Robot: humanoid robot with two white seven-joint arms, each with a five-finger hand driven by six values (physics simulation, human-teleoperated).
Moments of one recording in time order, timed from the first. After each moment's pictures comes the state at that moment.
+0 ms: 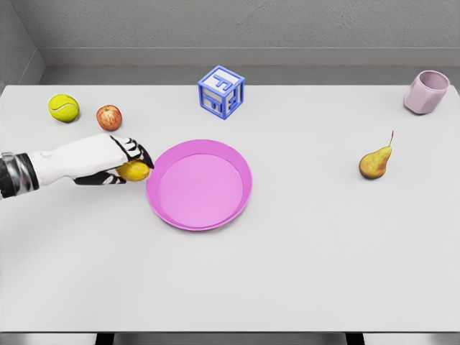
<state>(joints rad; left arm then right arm) -0.41 0.78 -0.43 -1.53 -0.41 -0.61 -0.48 -0.02 0.00 -0.31 0.13 0.30 -0.12 -0.20</state>
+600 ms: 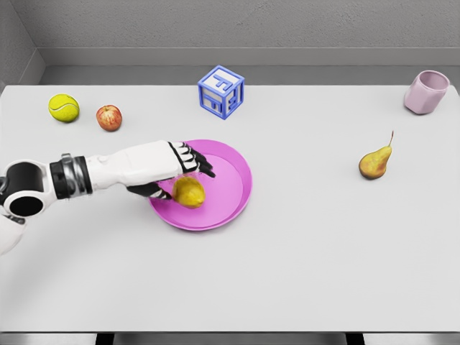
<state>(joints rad) -0.48 0.65 -0.55 -1.61 -0.42 -0.61 -0.48 -0.02 0.00 -0.31 0.13 0.30 -0.12 -0.20</state>
